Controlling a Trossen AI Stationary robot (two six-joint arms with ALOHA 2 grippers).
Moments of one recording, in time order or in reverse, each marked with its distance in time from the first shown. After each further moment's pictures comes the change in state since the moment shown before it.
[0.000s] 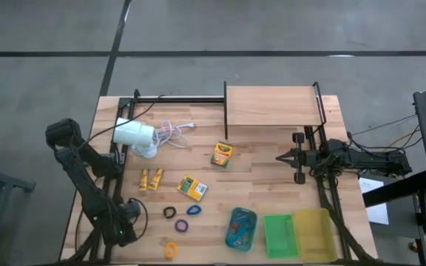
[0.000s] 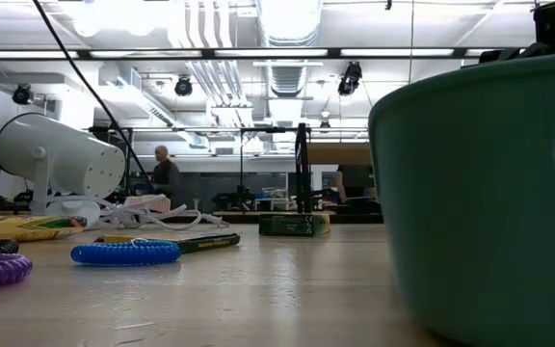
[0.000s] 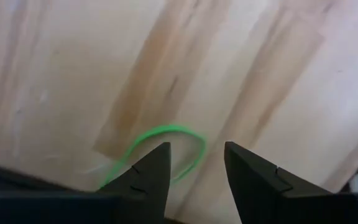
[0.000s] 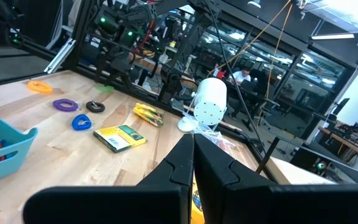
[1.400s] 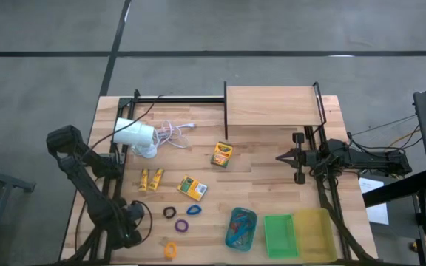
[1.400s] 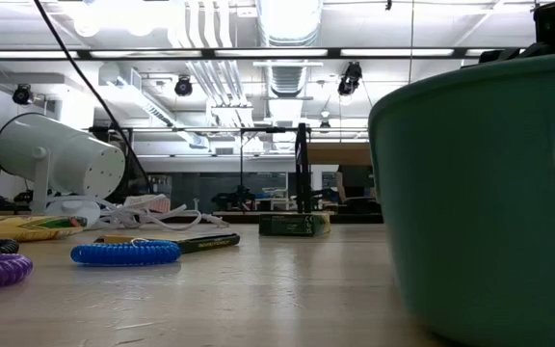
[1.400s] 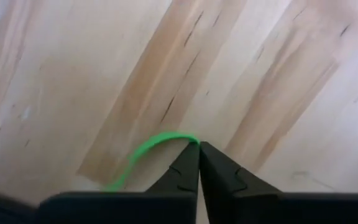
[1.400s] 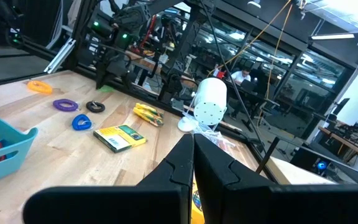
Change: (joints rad) left arm 0.033 0.106 0.028 0.053 -0.030 -0.004; right arm 0.000 0.000 0.000 0.000 0.000 0.000
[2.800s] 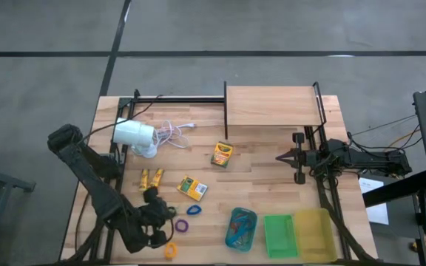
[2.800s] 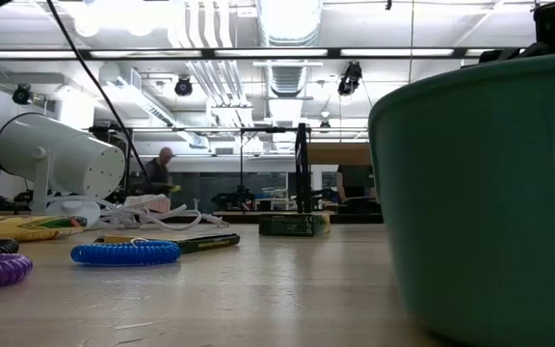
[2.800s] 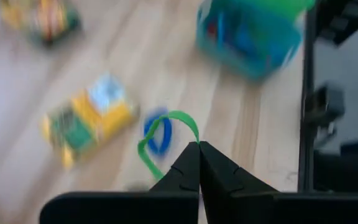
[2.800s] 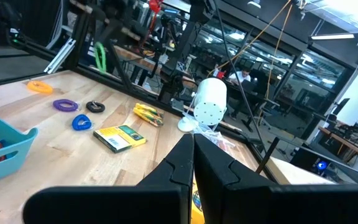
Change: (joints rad) left arm 0.238 -0.007 0.434 -0.107 -0.641 0.647; right arm 0.000 -0.001 0.000 0.000 0.000 0.000
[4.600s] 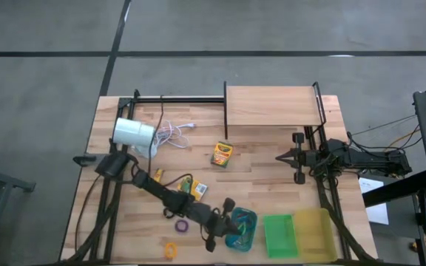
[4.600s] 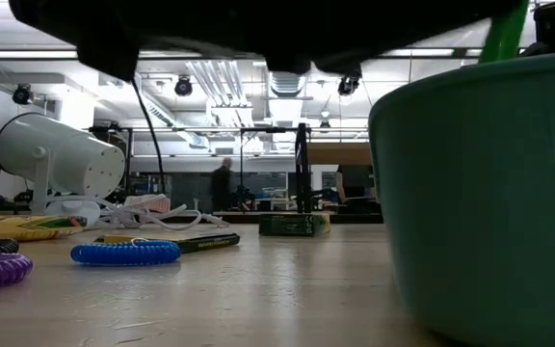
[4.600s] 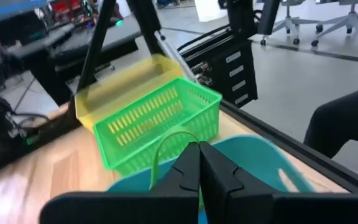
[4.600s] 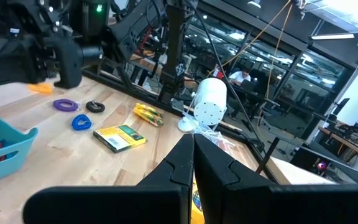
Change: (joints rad) left arm 0.409 0.646 0.029 1.456 0.612 1.321; right arm 0.000 0.001 0.000 0.000 0.000 0.000
